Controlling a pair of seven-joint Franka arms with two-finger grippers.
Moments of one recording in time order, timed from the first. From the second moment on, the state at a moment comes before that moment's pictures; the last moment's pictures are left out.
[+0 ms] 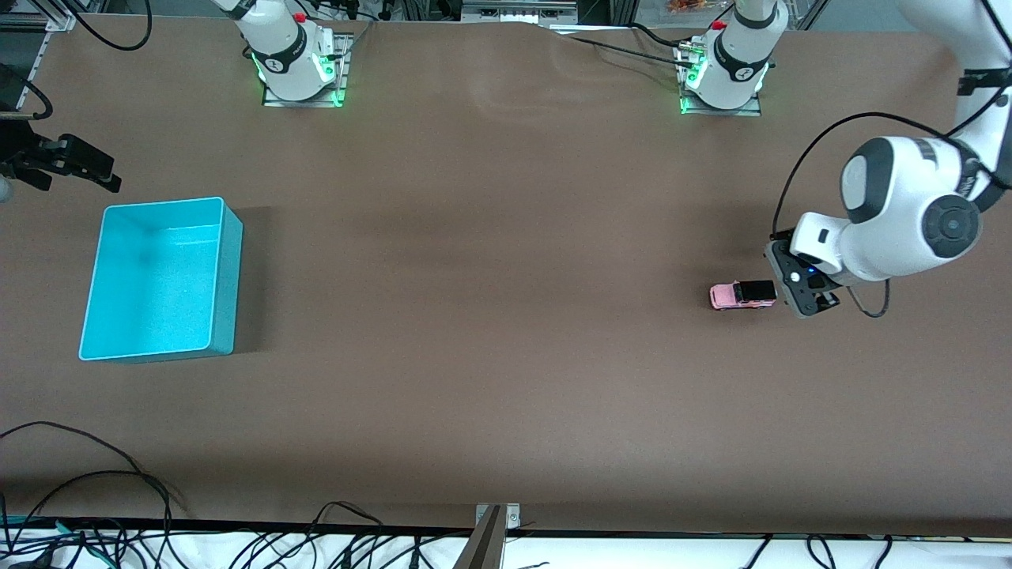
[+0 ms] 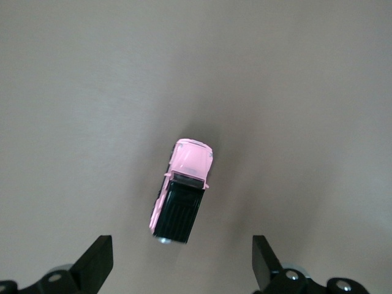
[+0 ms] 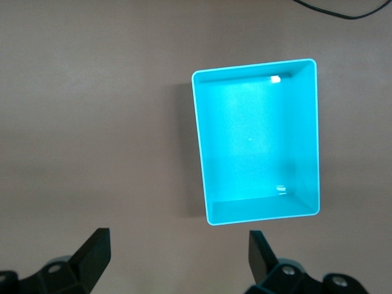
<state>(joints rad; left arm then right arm) 0.09 0.27 -0.11 -1.96 -0.03 2.07 1.18 -0.01 -0.02 -0.04 -1.64 -0.01 1.59 -0.04</state>
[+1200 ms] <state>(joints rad) 0.10 0.40 -0.11 -2.19 0.06 2.55 1.44 -0.01 -0.02 -0.04 -1.64 0.00 1.59 -0.04</state>
